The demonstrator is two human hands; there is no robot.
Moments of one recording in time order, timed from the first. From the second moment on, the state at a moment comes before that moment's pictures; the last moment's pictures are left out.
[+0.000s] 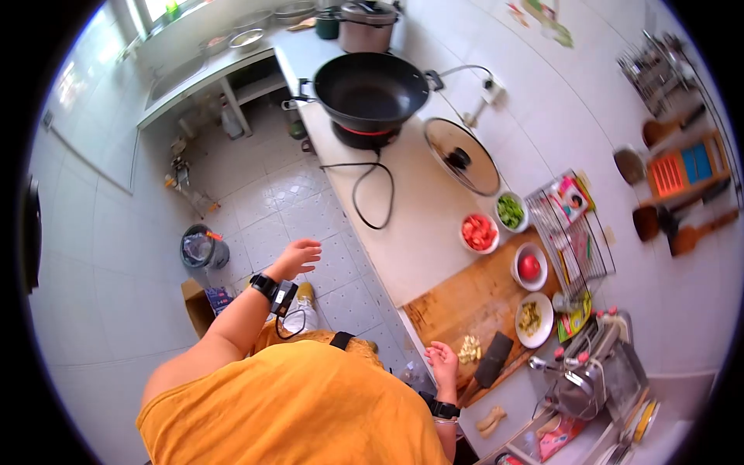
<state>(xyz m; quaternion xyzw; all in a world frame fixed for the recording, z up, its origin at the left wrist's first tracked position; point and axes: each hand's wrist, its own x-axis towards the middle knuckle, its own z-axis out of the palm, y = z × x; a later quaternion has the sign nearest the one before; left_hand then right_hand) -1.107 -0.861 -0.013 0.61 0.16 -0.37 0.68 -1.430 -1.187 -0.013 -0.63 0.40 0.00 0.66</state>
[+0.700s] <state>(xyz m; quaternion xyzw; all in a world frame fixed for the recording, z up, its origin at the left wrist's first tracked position) -0.871 -0.613 -0.017 0.54 0.23 -0.26 0.77 -0.931 -0.999 0.108 -0.92 0.07 -0.08 0.38</state>
